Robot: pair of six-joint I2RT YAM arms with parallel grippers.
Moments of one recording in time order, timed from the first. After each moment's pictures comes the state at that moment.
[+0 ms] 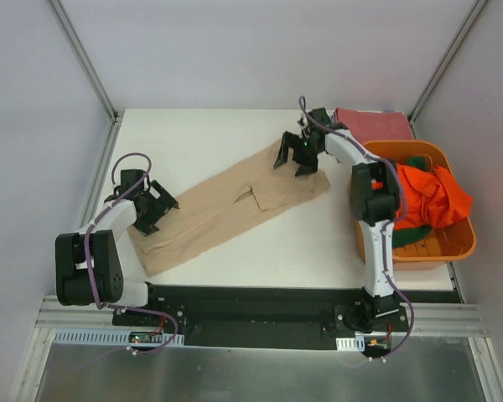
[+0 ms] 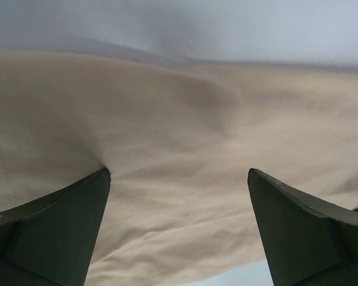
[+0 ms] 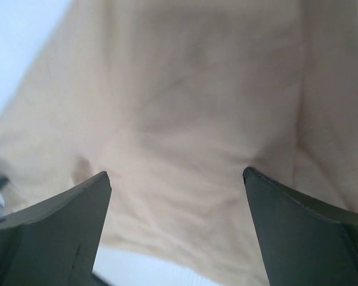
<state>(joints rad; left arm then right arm) 0.13 1.40 0.71 -0.41 0.11 -0.75 0.30 2.19 1.71 -0.67 -0.42 0.44</state>
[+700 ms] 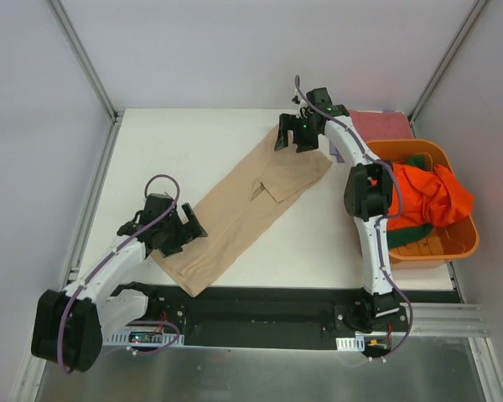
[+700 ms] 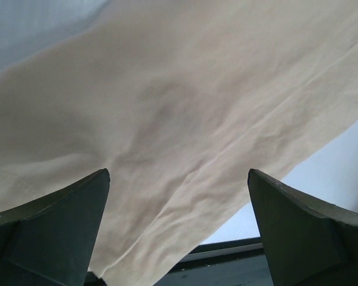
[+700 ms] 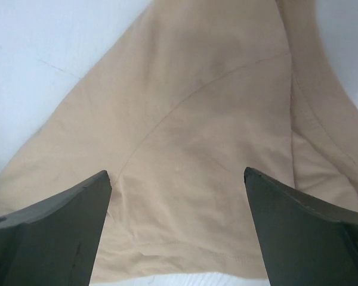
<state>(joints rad) -0.25 1.04 0.49 -0.47 0.17 -0.79 0.28 2.47 2.35 -0.87 -0.41 0.19</state>
